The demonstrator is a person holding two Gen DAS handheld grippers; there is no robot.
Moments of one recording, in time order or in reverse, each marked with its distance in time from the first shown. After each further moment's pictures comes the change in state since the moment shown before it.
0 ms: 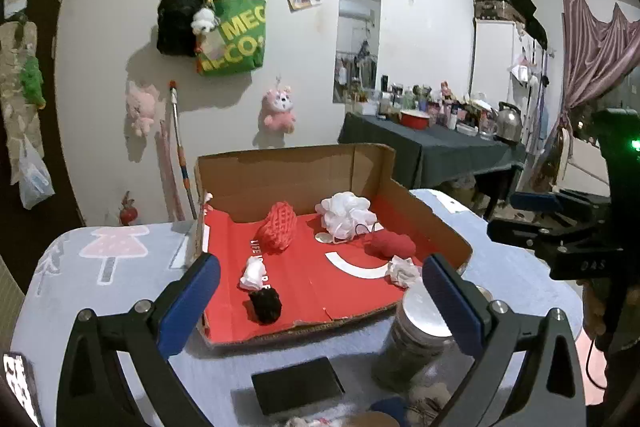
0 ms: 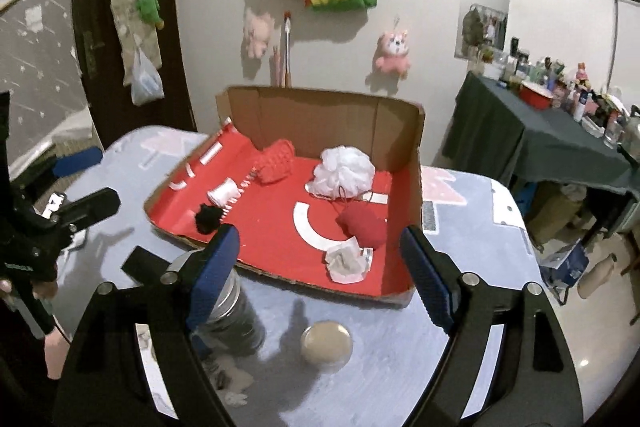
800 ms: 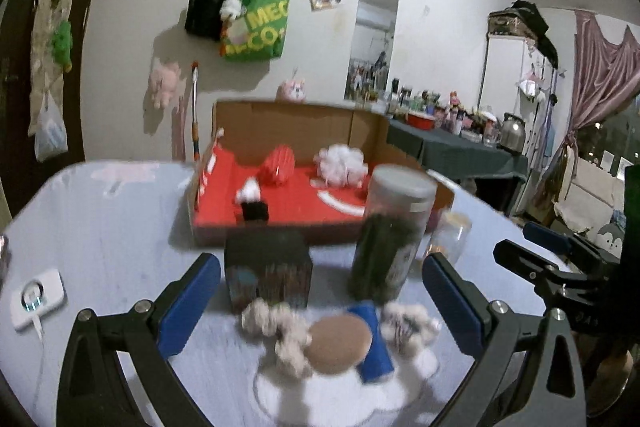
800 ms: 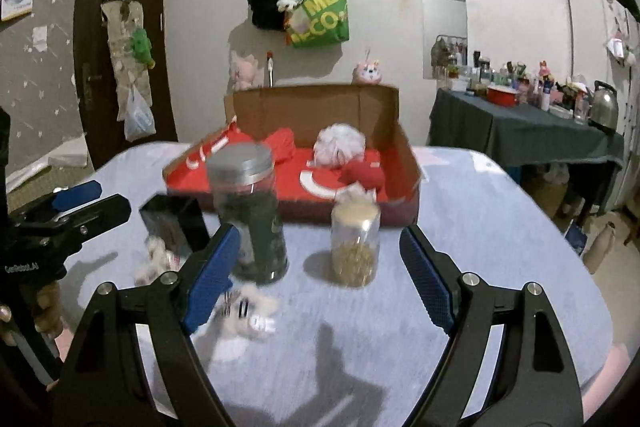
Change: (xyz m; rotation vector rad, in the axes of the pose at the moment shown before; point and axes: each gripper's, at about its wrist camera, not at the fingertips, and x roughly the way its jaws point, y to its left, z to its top) left arm -0.036 -0.019 -0.111 -0.107 -0.006 0.027; right arm -0.038 0.039 -0.135 0.079 -0.179 -0.068
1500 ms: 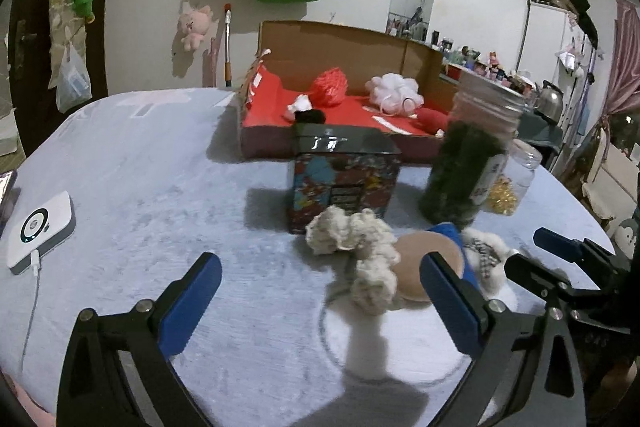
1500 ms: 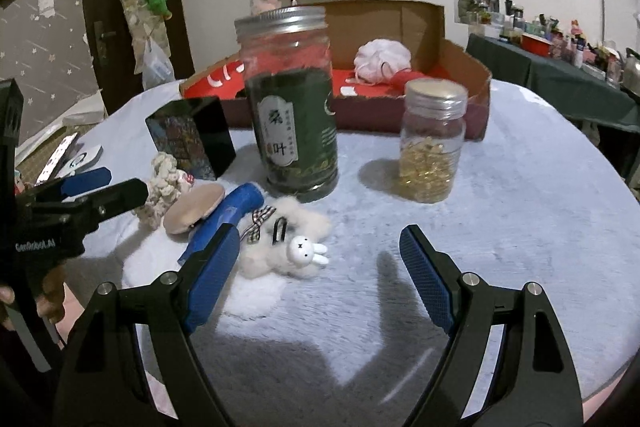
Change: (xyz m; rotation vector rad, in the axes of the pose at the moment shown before) left arm 0.024 0.037 -0.046 -0.046 0.177 0.107; right arm 0.049 0.027 -0.053 0.001 0.191 0.098
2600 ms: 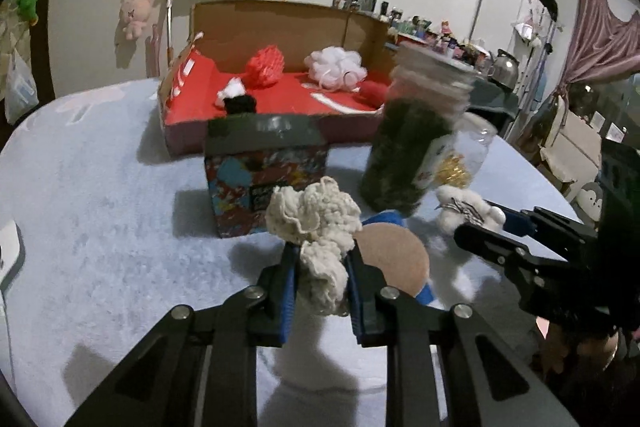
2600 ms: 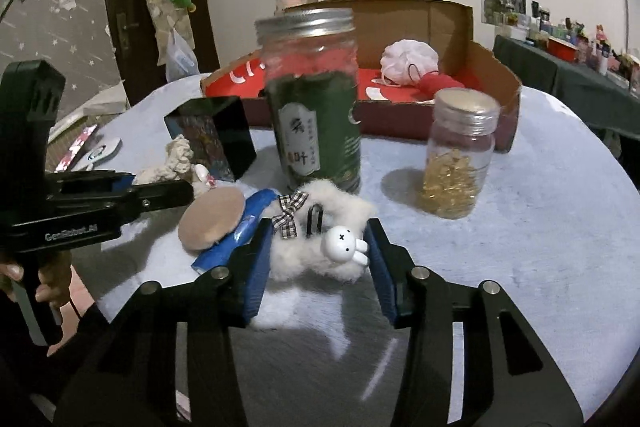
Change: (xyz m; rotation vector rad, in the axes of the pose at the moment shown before) left arm 0.007 -0.025 0.015 0.093 0.100 -0.189; right arm 0.003 -0.001 0.011 -0.036 0.012 0.086
